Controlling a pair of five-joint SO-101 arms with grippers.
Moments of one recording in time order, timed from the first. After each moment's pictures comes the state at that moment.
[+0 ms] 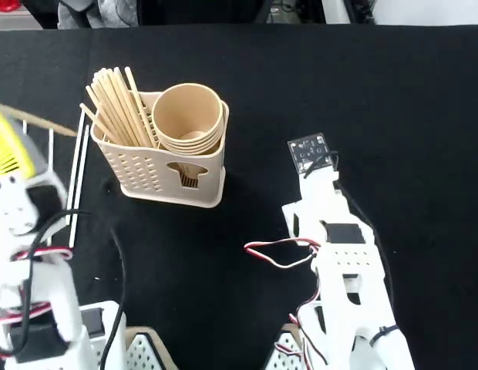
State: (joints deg) left arm -15.5 -84.5 52.6 6.8 10.0; right arm 0.0 -45.1 72.4 39.6 15.3
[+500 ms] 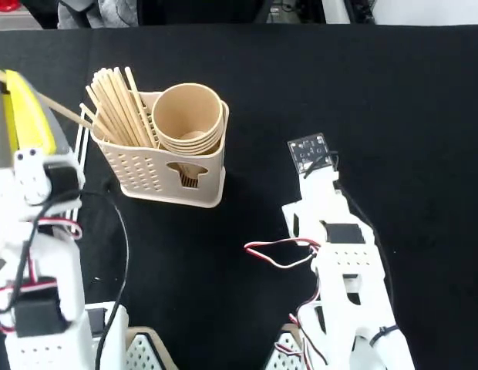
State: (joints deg) left arm -12.5 -77.1 52.8 7.7 16.0; right arm 0.0 -45.1 72.4 39.6 15.3
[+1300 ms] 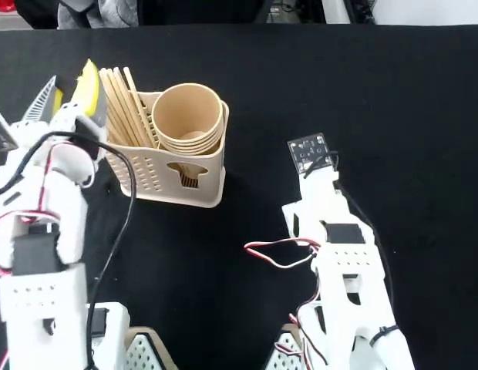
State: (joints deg) left arm -10.3 -60.5 37.0 35.8 14.9; right arm 0.0 -45.1 72.4 39.6 15.3
